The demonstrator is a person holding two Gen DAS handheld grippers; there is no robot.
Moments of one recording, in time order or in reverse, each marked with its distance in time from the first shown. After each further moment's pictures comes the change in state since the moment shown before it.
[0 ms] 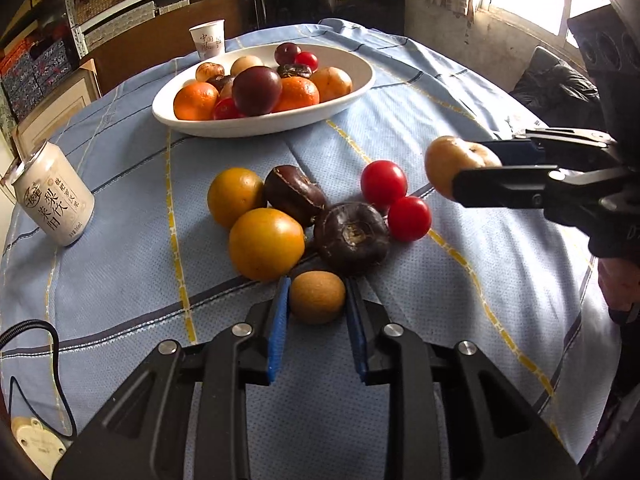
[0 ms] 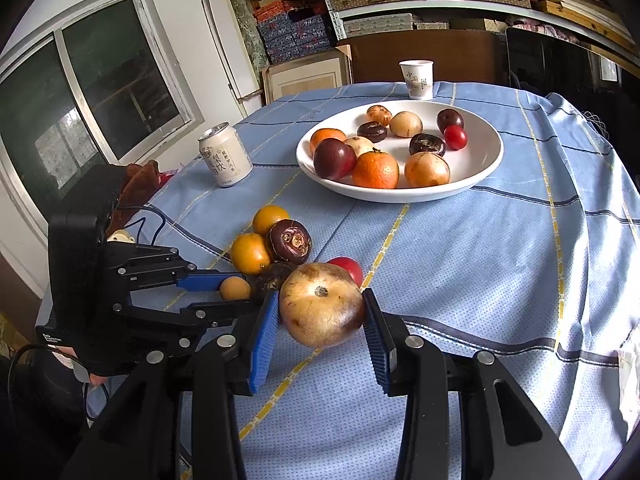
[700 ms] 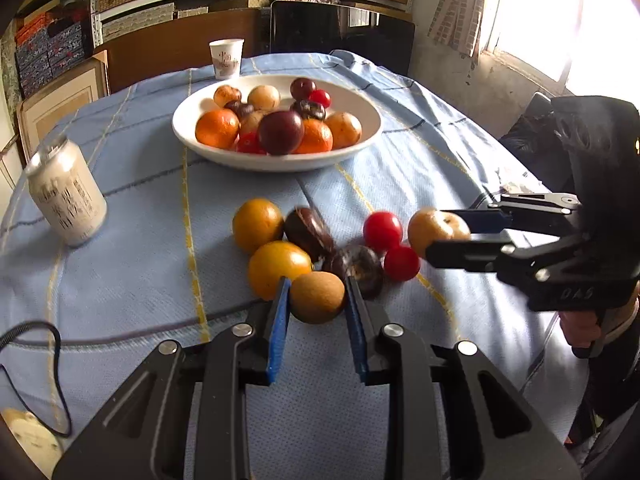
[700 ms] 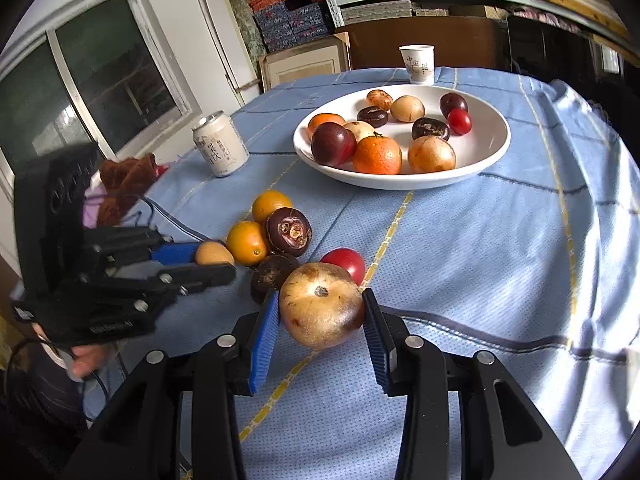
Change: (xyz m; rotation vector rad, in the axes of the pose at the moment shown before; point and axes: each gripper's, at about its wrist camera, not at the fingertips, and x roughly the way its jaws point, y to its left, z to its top) left arm -0.029 0.019 0.014 -0.096 -0.094 -0.055; right arm 0.011 0.005 0.006 -0.016 0.054 -0.029
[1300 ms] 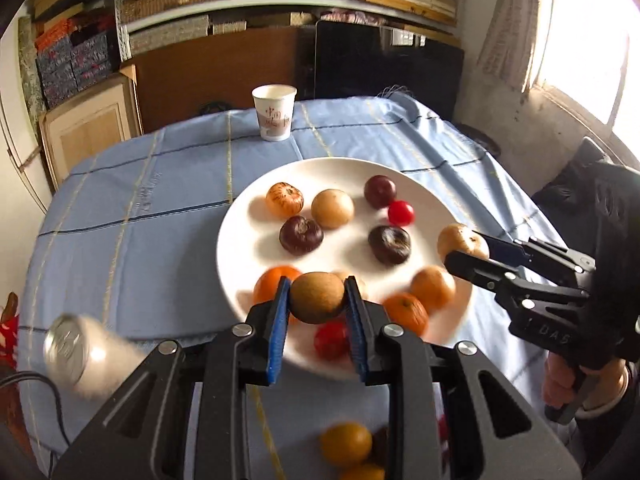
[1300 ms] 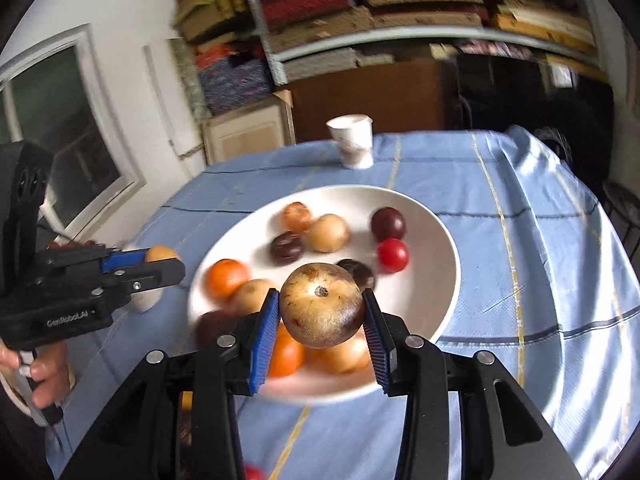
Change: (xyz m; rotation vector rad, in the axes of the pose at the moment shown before) left arm 0.053 0.061 0.150 -0.087 -0.025 0.110; right arm 0.047 -0.084 0.112 0.153 -0.190 -0.142
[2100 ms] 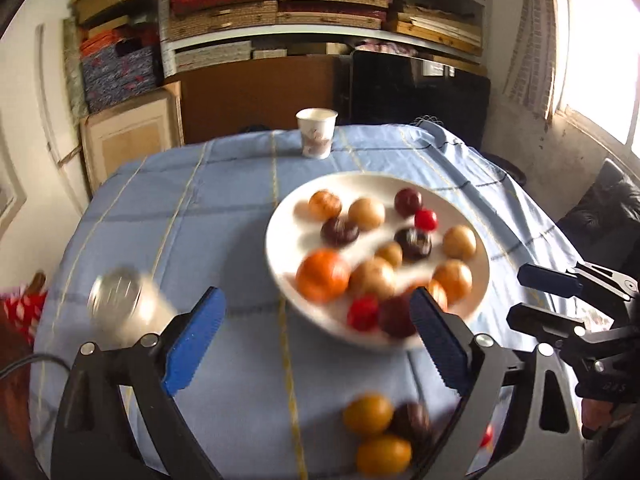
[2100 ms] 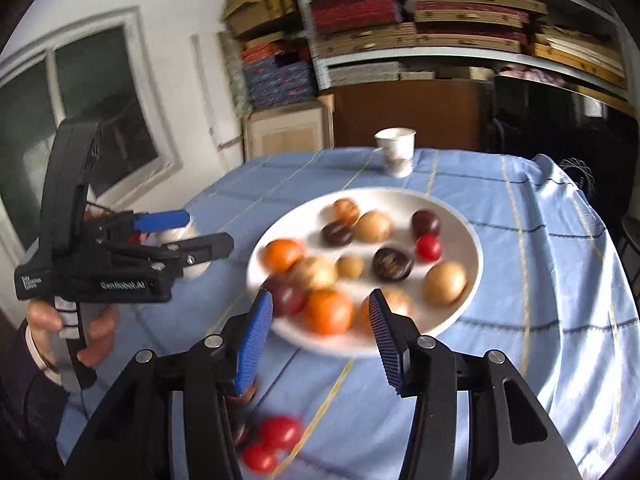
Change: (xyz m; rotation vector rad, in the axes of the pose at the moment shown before) left arm -0.048 0.007 -0.053 -0.067 -0.135 0.128; right arm -0.063 0.045 -0.042 -0.180 -0.016 0.117
